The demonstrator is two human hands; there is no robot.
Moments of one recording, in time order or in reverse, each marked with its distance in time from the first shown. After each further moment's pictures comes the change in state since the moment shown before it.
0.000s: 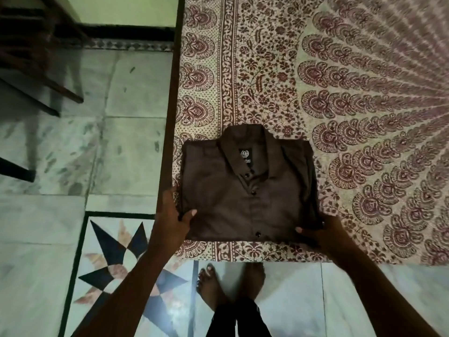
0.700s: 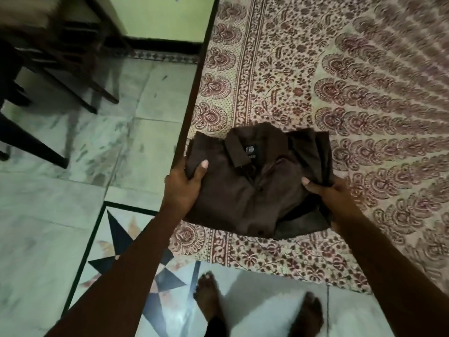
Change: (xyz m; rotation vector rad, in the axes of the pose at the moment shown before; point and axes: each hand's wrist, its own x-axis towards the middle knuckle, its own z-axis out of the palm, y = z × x) left_hand 0.022 0.088 -0.006 -0.101 0.221 0.046; right_hand 0.018 -0.106 0.006 0.161 -0.172 -0.414
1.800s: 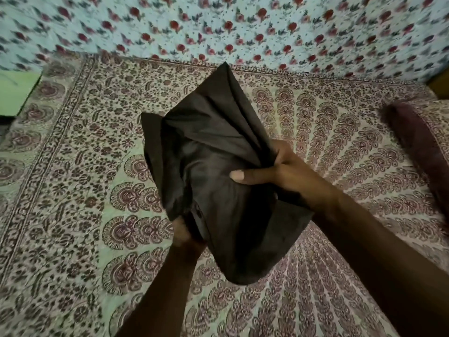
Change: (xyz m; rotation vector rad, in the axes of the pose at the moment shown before) left_hand -0.004 0.414 0.467 -1.475 -0.550 -0.450; right_hand 0.115 -0.370 -0.400 -0.096 -0.443 -0.380
